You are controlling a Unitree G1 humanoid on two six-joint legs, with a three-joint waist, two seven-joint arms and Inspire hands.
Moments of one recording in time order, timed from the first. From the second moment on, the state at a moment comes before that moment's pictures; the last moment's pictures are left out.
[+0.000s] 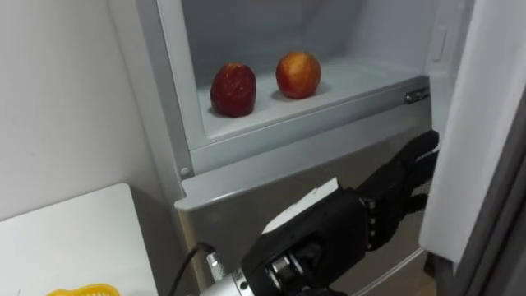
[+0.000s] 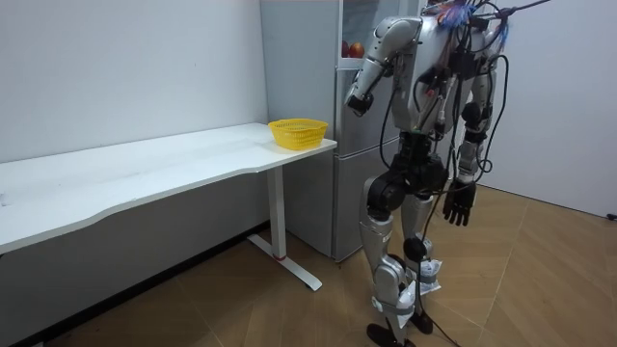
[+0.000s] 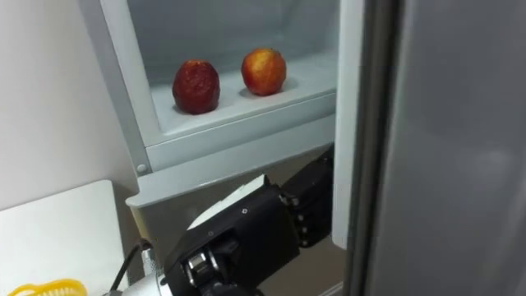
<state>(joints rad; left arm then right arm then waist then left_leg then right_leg) -0.29 0.25 -0.43 -0.39 -0.48 0.10 -0.46 0.07 -0.31 0.05 1.32 -0.16 0.09 0.12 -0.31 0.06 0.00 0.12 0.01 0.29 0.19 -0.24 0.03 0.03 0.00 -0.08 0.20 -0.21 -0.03</state>
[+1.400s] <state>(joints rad) -0.63 0.09 -0.65 -0.31 -0.62 0.11 -0.47 -0.02 -0.35 0.10 1.36 -0.11 0.09 0.10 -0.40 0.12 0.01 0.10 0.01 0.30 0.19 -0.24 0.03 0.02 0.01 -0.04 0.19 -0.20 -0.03</state>
